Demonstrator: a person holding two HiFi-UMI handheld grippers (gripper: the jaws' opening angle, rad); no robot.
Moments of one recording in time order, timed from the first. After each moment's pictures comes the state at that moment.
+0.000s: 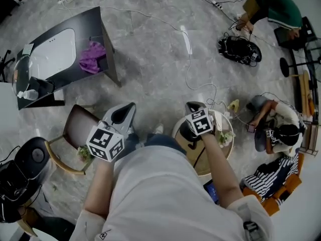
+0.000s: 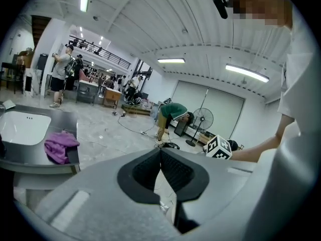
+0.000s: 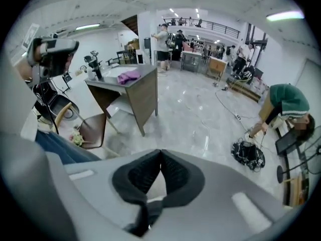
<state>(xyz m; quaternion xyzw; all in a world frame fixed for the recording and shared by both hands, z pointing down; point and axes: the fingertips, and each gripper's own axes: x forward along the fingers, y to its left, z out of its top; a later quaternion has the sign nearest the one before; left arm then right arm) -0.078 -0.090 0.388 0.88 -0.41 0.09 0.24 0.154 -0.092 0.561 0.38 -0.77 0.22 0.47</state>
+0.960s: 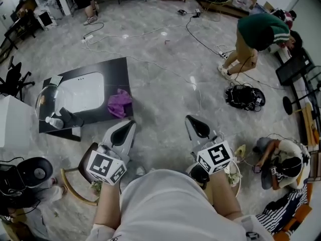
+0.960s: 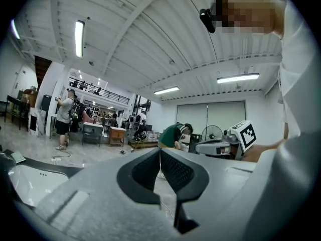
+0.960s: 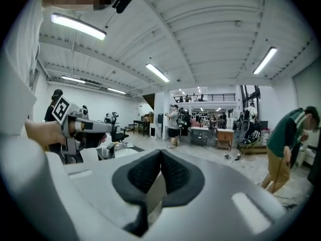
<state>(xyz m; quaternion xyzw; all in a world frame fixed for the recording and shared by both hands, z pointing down) -0.175 -0.135 0.210 0.88 -0.48 -0.01 0.07 -0.005 -0.167 0.233 0.39 -0.91 0.01 0.10</state>
